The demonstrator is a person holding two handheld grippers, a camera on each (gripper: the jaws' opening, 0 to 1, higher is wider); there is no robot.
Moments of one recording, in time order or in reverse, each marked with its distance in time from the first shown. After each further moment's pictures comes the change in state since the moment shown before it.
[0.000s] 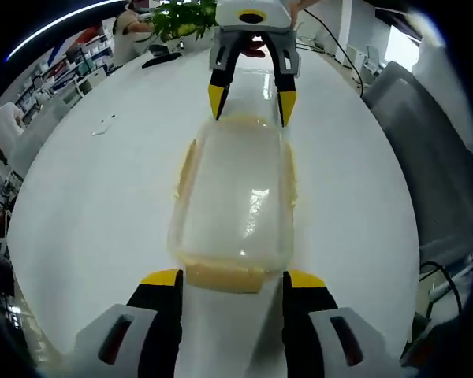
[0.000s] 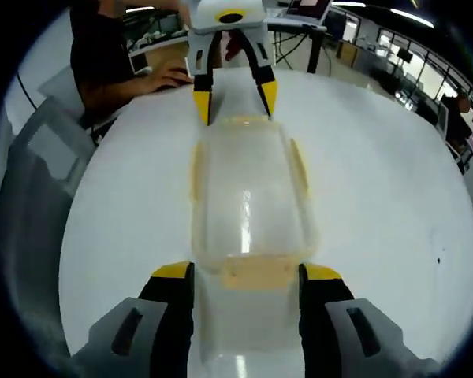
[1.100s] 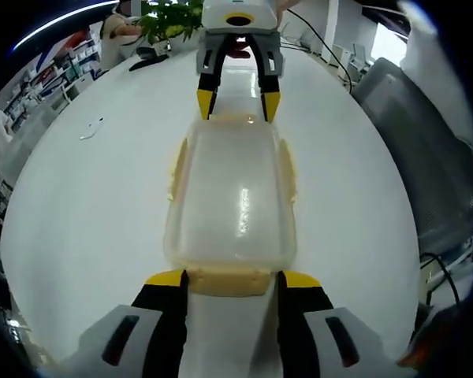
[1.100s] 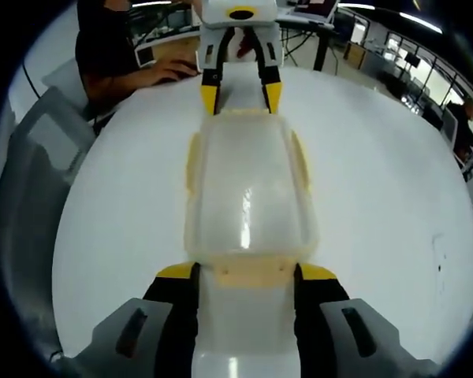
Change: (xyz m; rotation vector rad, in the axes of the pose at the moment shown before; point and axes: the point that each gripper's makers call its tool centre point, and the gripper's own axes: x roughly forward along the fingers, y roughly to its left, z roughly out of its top) left arm 0.002 -0.004 0.006 0.049 -0.019 -0.061; right arm 0.004 -0.011 -0.006 -0.043 0.013 0.012
